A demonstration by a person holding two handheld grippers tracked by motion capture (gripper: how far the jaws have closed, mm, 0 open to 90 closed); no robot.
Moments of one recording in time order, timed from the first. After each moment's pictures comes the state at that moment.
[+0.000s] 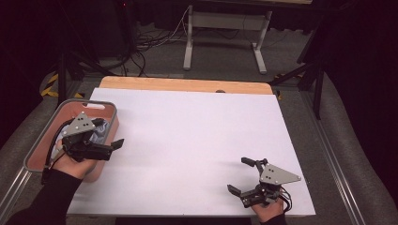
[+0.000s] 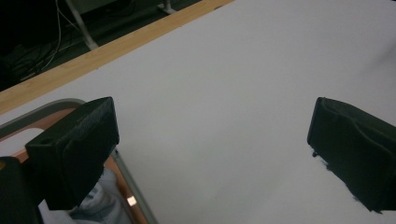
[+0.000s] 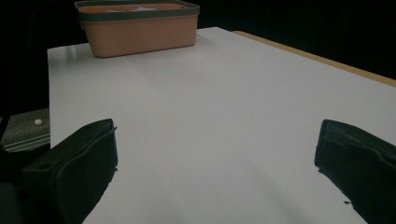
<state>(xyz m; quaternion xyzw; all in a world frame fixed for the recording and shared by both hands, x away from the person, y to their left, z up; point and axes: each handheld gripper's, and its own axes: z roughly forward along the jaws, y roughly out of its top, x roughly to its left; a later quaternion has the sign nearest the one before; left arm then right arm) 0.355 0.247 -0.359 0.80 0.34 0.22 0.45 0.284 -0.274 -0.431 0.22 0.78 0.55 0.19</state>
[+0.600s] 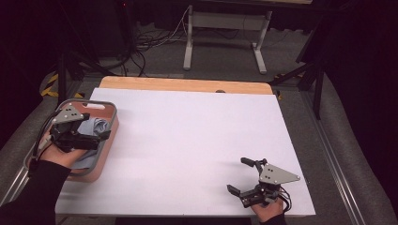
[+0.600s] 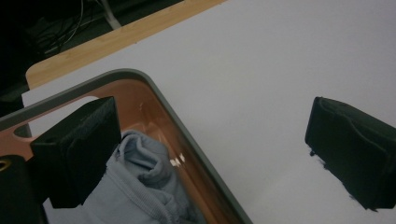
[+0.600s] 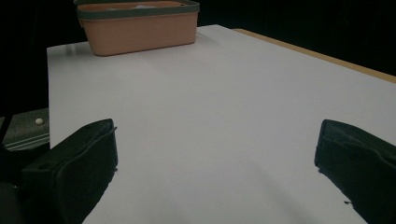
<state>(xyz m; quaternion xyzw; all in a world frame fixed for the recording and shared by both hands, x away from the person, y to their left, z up) 0.379 0.282 -0.362 0.80 0.39 0.22 0.41 0.285 -0.274 -0.433 0.22 0.78 0.55 0.19</state>
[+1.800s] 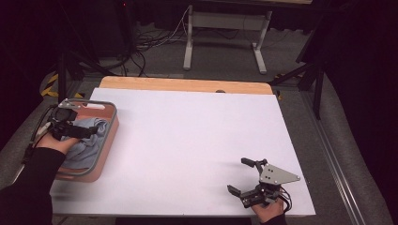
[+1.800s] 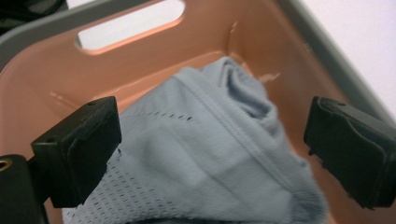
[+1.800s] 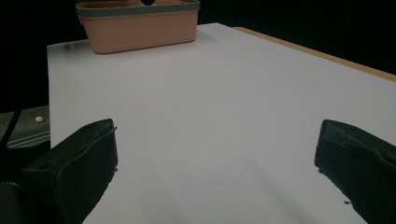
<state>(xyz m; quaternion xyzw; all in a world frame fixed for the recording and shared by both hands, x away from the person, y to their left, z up) 0.434 0.320 -0.395 0.80 0.49 0.19 0.27 0.284 -0.274 -0.433 0.22 0.78 0.55 0.18</state>
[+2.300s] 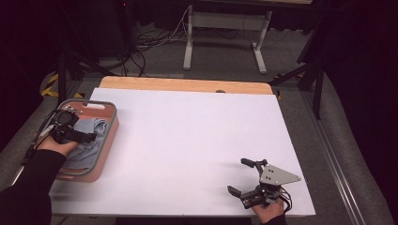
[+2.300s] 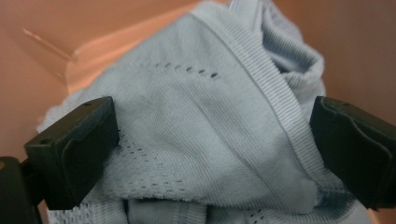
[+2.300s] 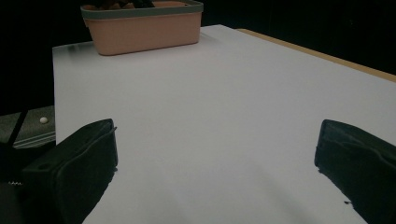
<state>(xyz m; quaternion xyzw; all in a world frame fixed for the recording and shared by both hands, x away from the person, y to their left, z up) 0.440 0.326 -0.418 0.81 0.52 0.14 0.22 0.283 -0.275 -0.433 0.22 0.78 0.55 0.18</state>
